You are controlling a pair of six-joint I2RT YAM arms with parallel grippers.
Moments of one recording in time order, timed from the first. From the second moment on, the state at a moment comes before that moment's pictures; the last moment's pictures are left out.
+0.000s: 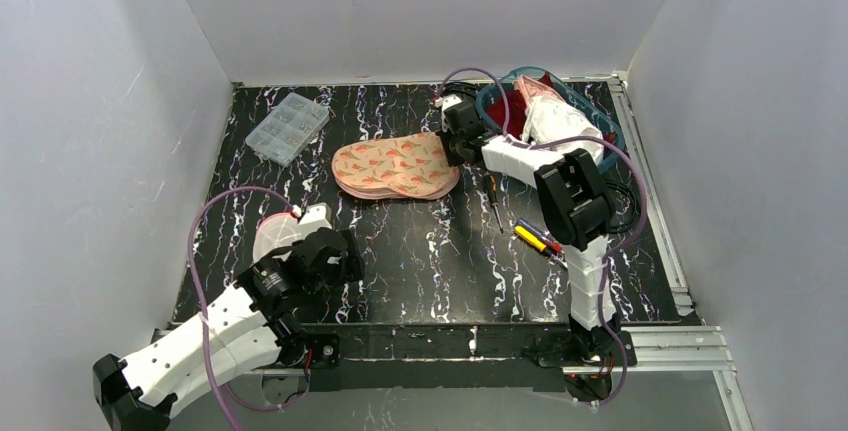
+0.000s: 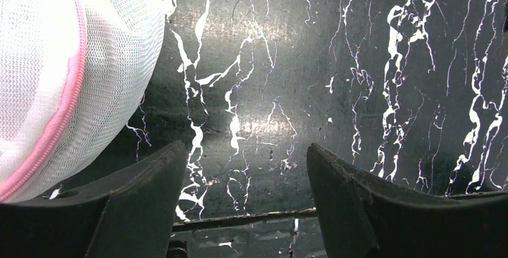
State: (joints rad) left arm -0.83 0.65 0.55 -0.82 -0.37 -0.88; right arm 0.58 2.10 1.49 -0.18 0.09 0.10
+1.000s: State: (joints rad) left arm -0.79 0.69 0.80 -0.91 -0.45 -0.80; right arm 0.77 1.97 1.25 0.20 -0.30 0.69
